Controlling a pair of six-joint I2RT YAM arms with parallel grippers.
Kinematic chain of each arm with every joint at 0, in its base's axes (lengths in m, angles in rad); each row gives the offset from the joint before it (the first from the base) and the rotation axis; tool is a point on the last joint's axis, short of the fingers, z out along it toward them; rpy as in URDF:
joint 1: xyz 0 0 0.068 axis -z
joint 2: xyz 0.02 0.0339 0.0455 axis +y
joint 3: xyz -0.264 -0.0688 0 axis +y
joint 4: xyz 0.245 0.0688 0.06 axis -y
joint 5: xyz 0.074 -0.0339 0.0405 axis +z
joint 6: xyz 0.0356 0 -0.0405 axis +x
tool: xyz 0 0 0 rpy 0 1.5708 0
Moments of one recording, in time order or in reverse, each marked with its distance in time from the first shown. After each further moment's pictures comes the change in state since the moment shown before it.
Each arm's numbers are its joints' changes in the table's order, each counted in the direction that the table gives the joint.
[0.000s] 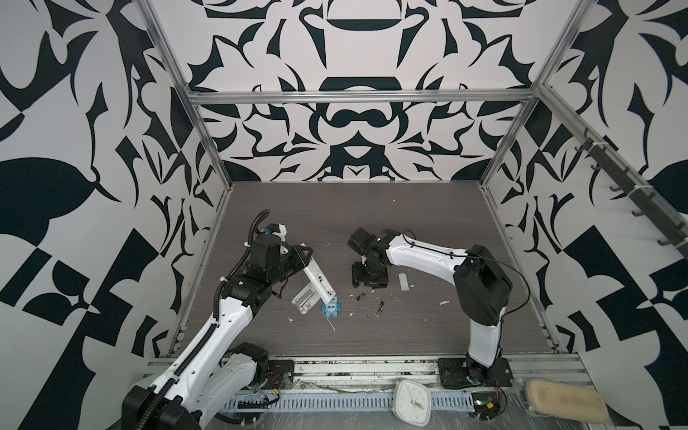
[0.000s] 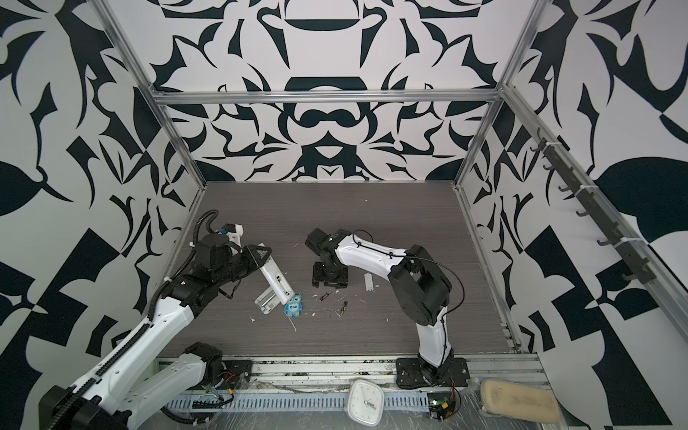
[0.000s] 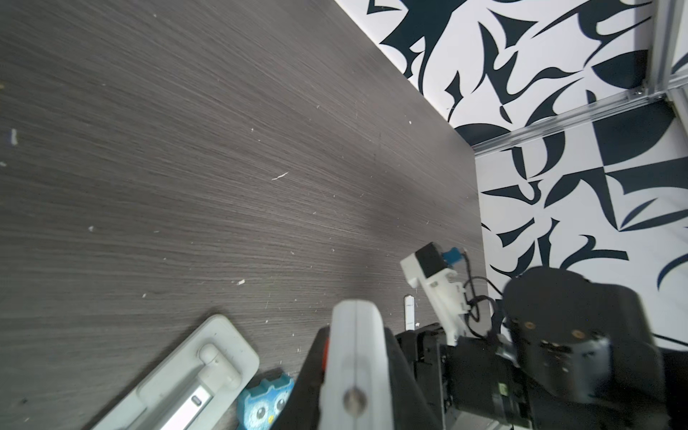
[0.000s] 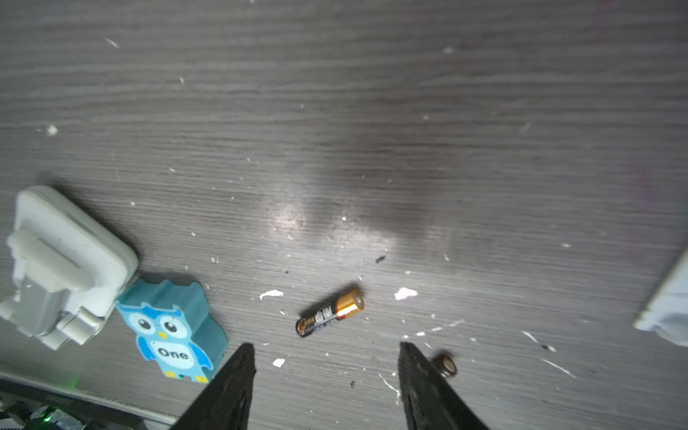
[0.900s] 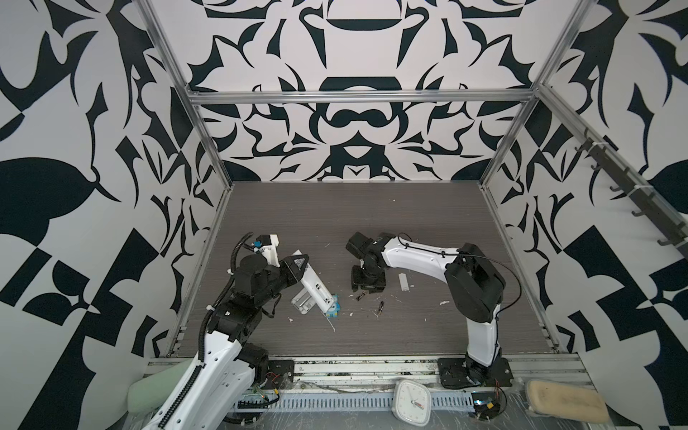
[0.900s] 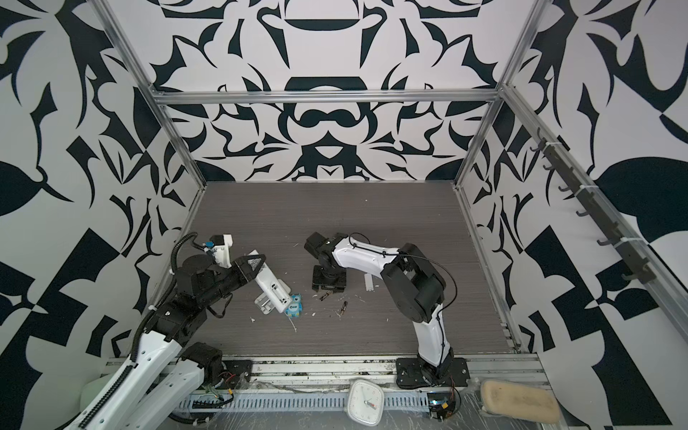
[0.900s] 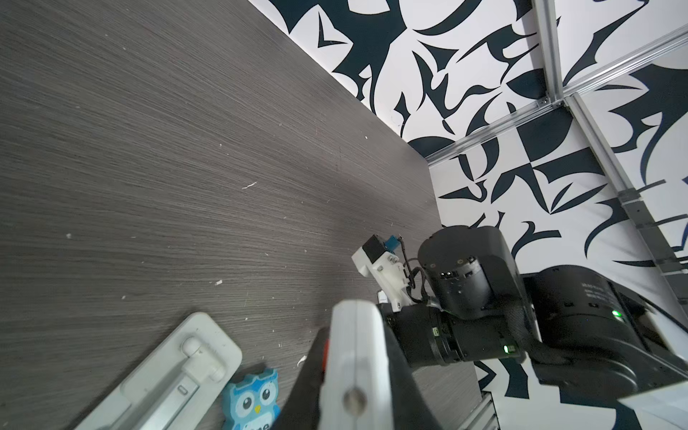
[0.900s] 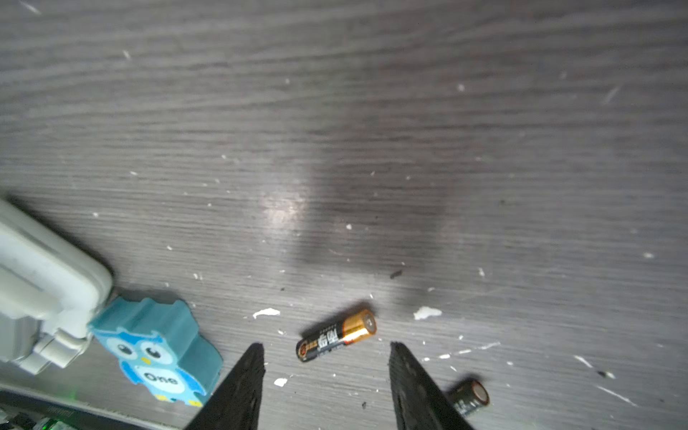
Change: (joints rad) left arm -0.003 -0.283 0.129 0.014 -0.014 -0.009; right arm -0.012 0.039 0.021 0.037 0.031 0.045
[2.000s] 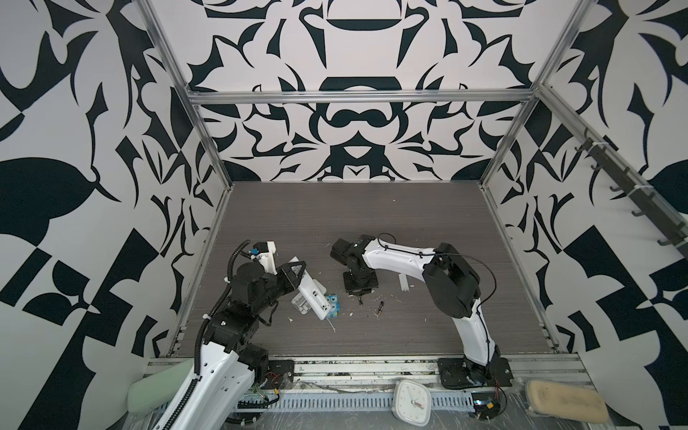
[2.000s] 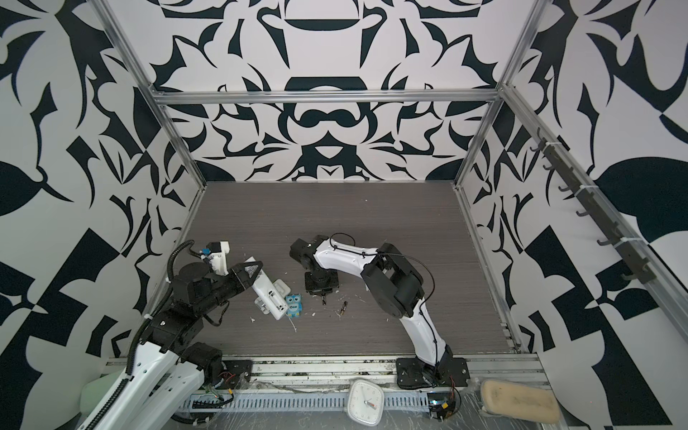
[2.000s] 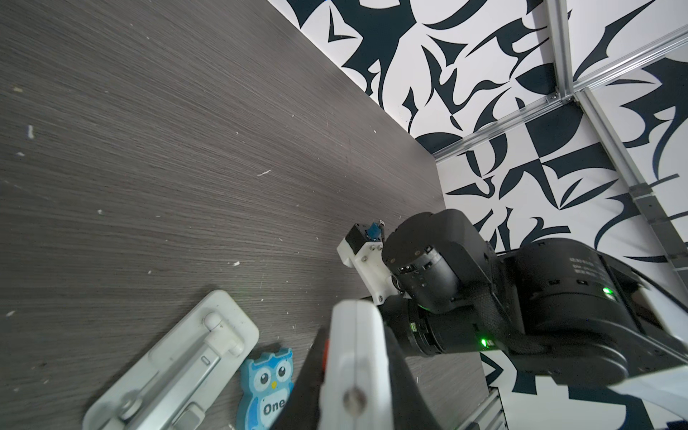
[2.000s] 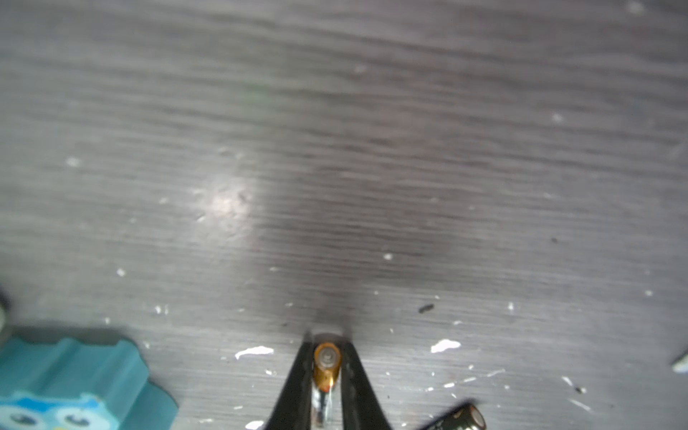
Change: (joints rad) left arm 0.000 -0.087 0.042 -0.060 -0.001 0.006; right arm -0.072 0.156 -0.188 -0.166 -0.142 -0.118
